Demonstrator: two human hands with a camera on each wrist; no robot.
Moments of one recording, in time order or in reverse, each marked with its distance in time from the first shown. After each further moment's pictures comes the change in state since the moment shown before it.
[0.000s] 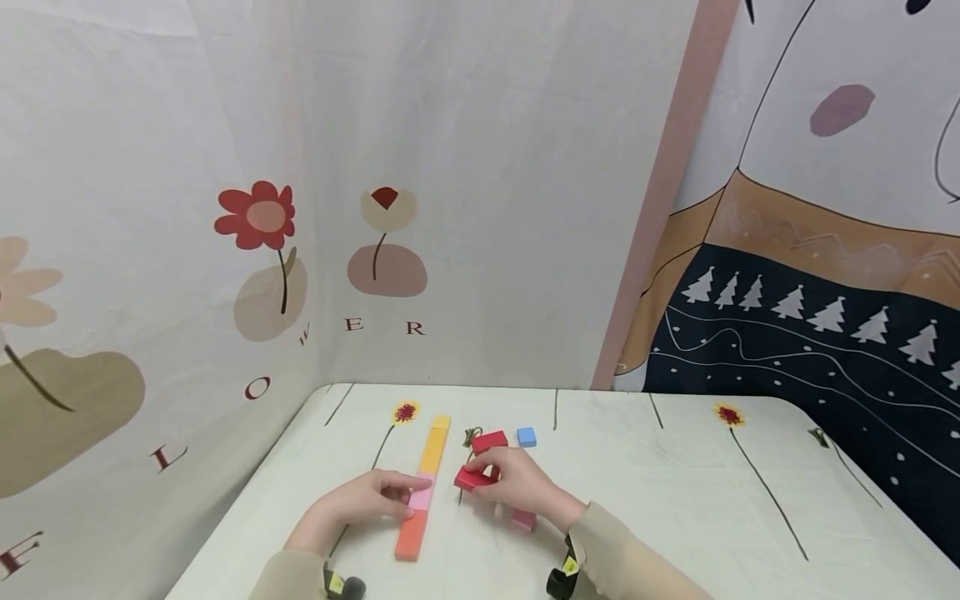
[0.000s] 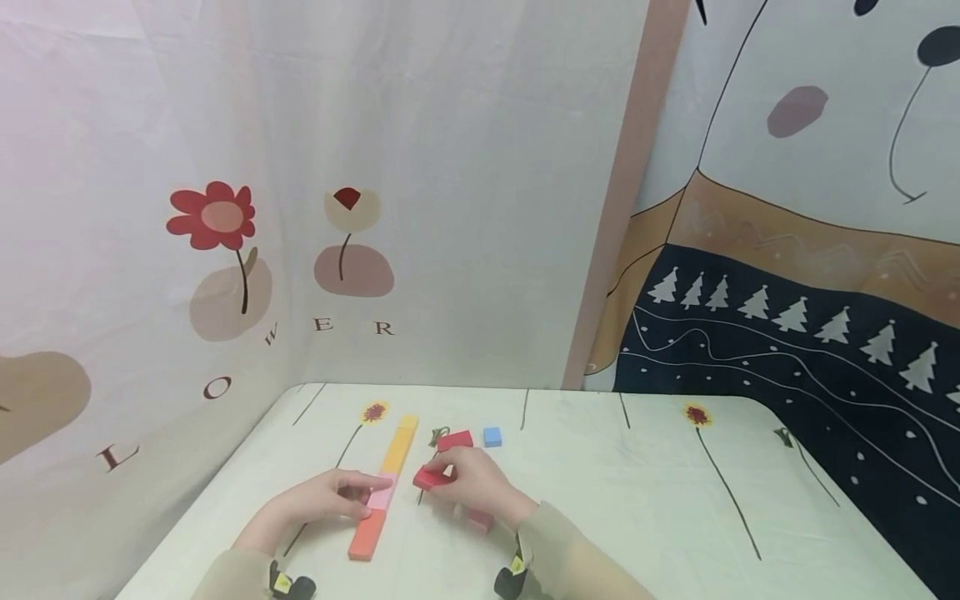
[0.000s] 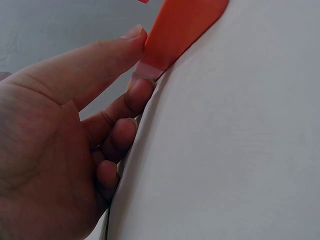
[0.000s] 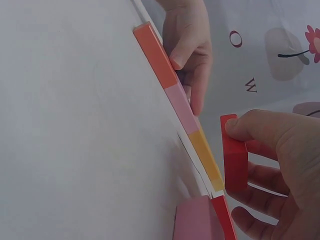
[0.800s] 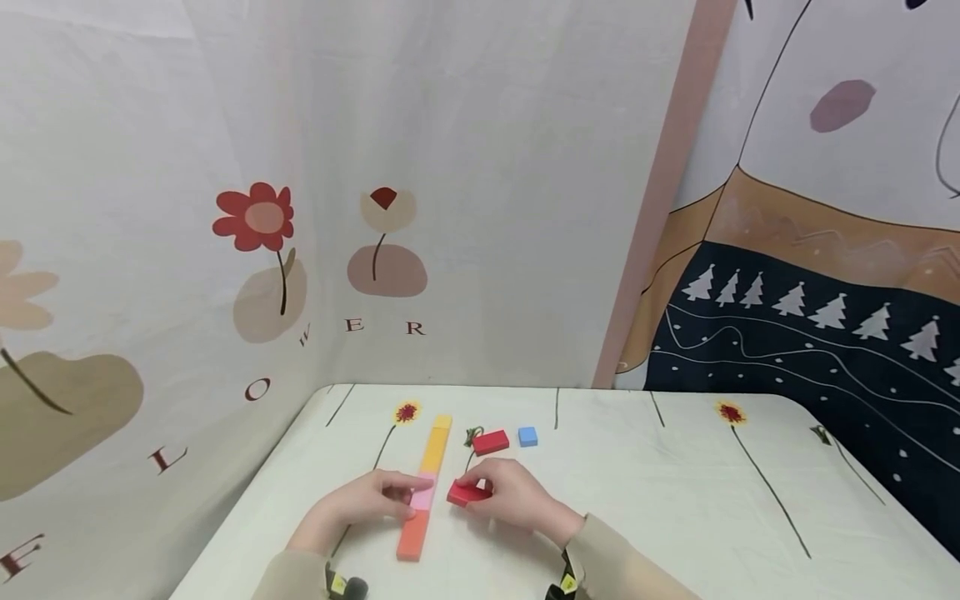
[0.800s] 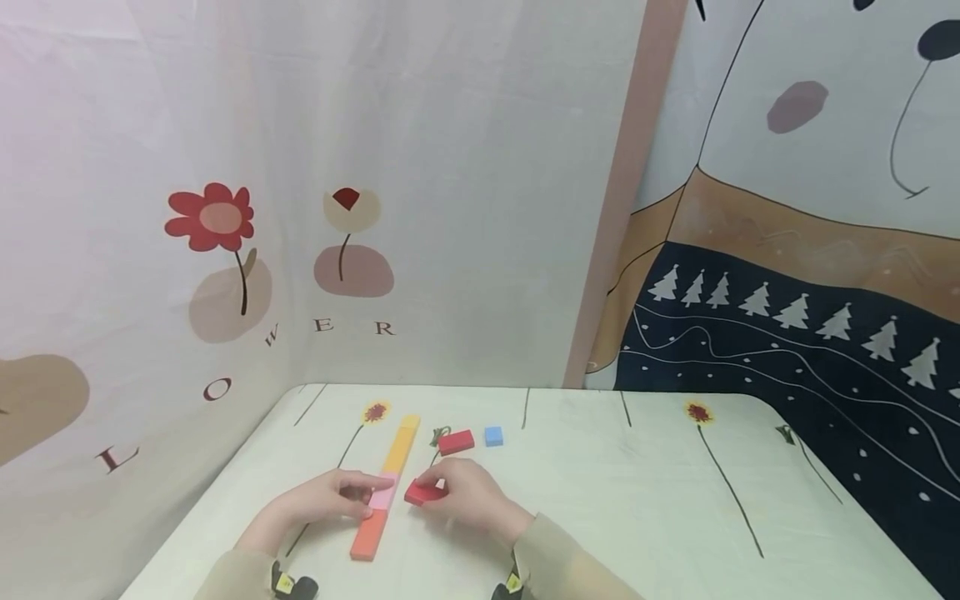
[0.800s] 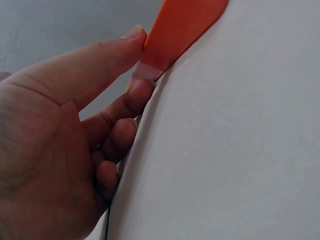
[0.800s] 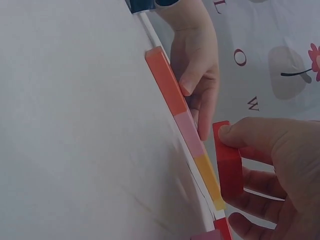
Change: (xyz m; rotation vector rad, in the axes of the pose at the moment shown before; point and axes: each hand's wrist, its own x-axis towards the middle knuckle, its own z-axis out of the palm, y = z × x) left_hand 0.002 -0.003 0.001 -0.012 0.008 0.012; right_hand -0.006 -0.008 0.011 -0.056 -0.043 -0.018
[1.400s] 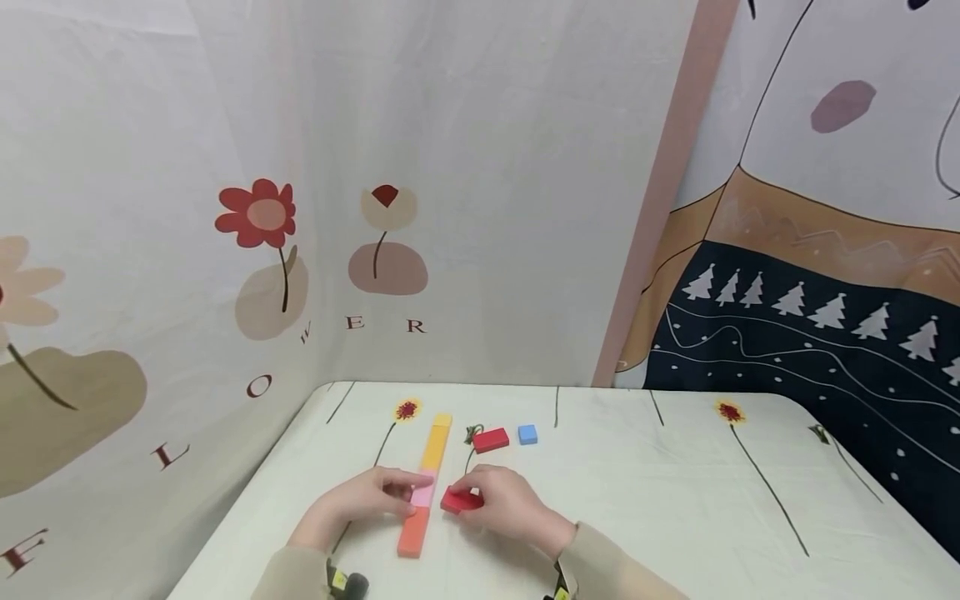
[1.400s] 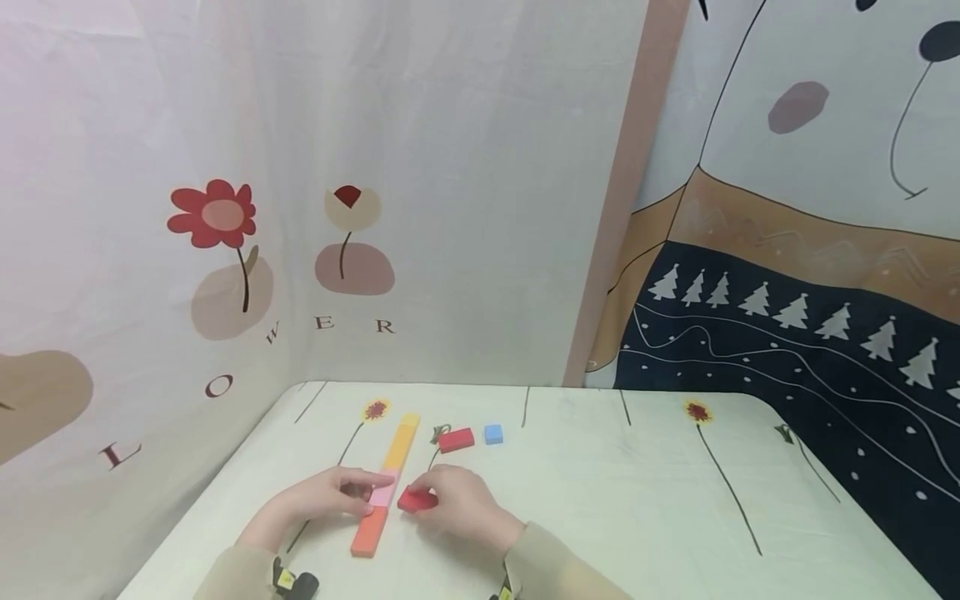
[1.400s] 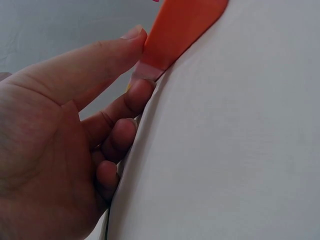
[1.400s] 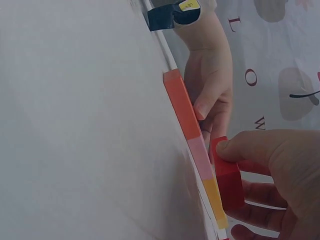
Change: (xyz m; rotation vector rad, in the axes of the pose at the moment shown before) left_hand -0.001 -0.001 0.001 0.010 0.004 -0.026; right_hand -0.007 -0.019 0.012 -0.073 -0.021 0.056
